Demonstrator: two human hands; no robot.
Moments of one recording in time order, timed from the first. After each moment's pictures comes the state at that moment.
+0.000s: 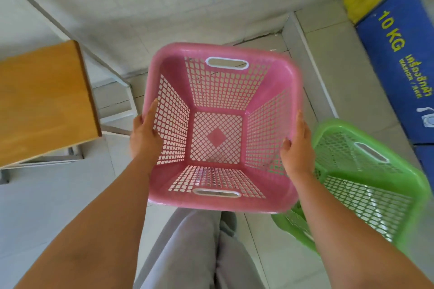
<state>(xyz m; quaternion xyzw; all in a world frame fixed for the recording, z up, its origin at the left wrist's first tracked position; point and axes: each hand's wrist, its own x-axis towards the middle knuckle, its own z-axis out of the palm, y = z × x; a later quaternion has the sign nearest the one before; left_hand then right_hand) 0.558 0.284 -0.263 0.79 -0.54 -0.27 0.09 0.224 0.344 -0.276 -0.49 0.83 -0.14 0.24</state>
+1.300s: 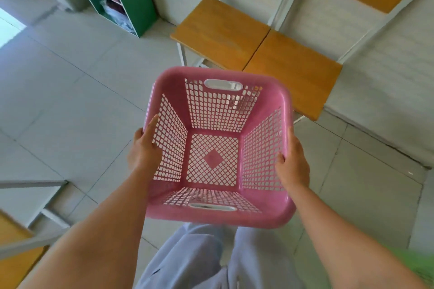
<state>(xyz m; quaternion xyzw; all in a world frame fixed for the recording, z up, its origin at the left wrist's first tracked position) 1.022 0.812 -0.124 0.94 -0.14 -0.20 0.23 0.756 0.587 -0.134 -0.81 0.52 -0.07 0.27</state>
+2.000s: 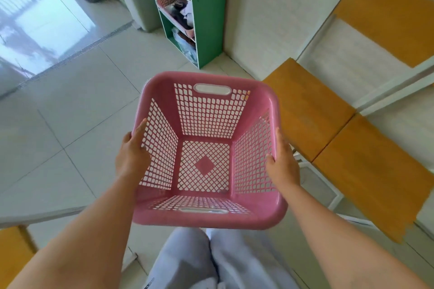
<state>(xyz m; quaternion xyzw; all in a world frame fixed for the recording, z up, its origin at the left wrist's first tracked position) 1.365 0.843 -0.106 0.95 -0.01 -0.16 0.25 1.174 0.546 -0.135 -0.87 0.38 -0.02 0.30</state>
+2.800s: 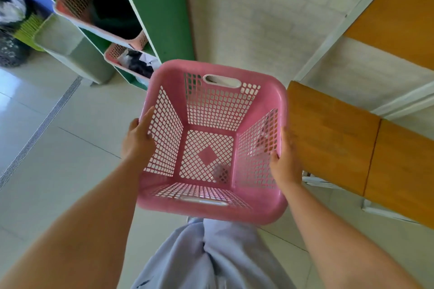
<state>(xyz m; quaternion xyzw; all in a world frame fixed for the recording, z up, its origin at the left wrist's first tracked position) 1.795 0.663 -0.148 0.93 -0.23 -0.22 0.21 1.487 0.483 -0.169 -0.76 0.58 -0.07 0.28</state>
